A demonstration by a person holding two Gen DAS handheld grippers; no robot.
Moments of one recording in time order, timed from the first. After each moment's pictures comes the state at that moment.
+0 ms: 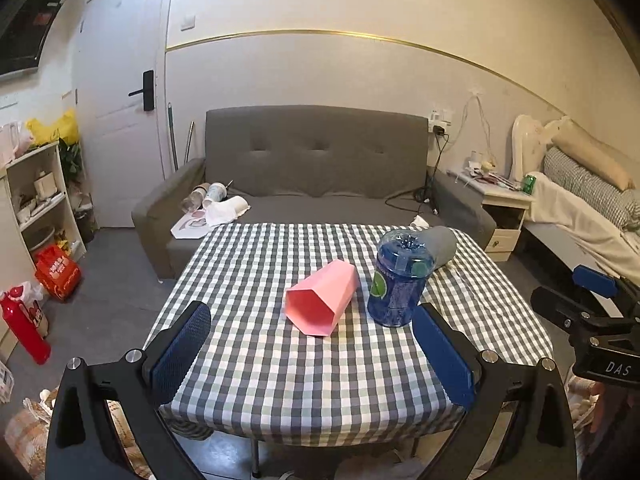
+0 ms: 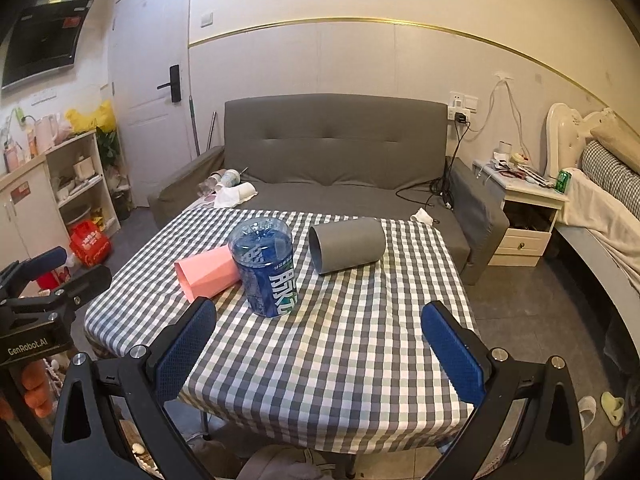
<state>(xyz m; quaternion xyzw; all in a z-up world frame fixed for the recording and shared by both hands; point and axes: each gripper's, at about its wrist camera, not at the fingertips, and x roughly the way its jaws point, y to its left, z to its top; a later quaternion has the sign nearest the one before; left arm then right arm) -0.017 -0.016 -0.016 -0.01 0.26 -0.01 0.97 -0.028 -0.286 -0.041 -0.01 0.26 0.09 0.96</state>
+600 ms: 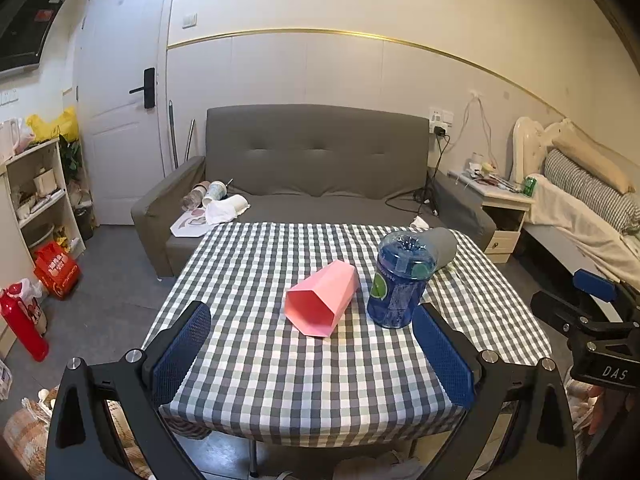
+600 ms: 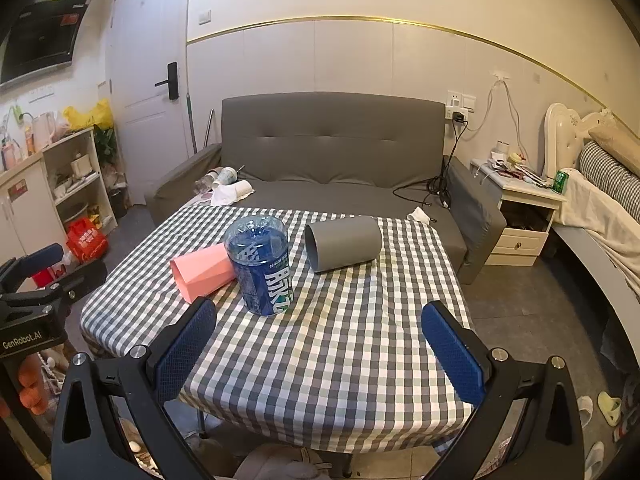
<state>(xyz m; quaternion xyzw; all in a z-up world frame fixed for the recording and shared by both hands) -0.016 -0.015 -0.017 -0.02 0.26 -0.01 0.97 -0.027 -0.287 -0.041 -0.02 0.26 0.09 0.96</state>
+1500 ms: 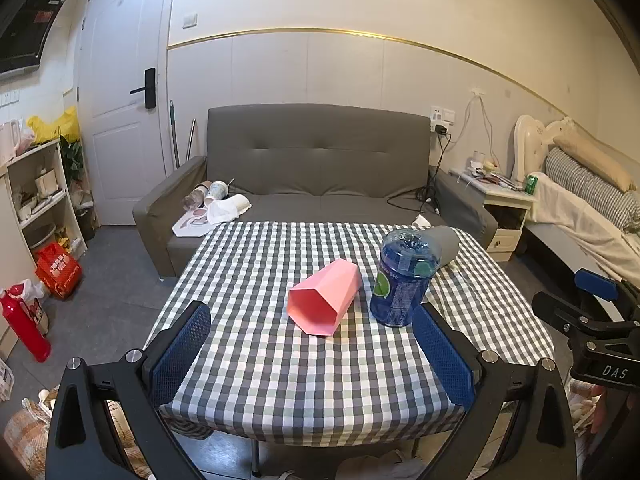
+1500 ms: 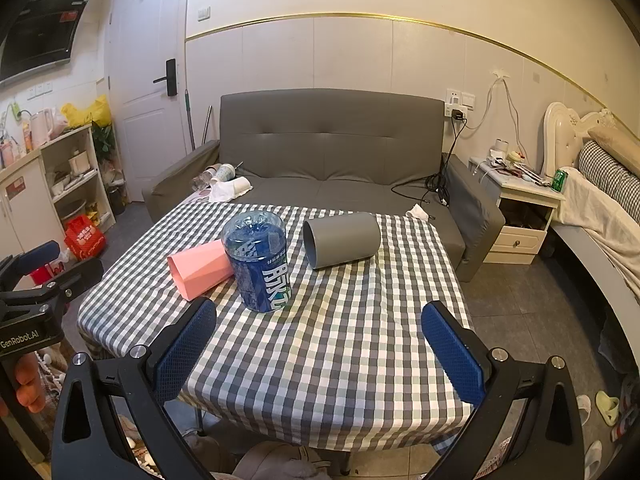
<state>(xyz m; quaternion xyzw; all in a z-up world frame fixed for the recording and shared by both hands) -0.016 -0.013 -0.019 -0.02 0.26 -0.01 0.96 -0.025 -0.286 -0.043 -0.02 0.27 0.09 0.96</state>
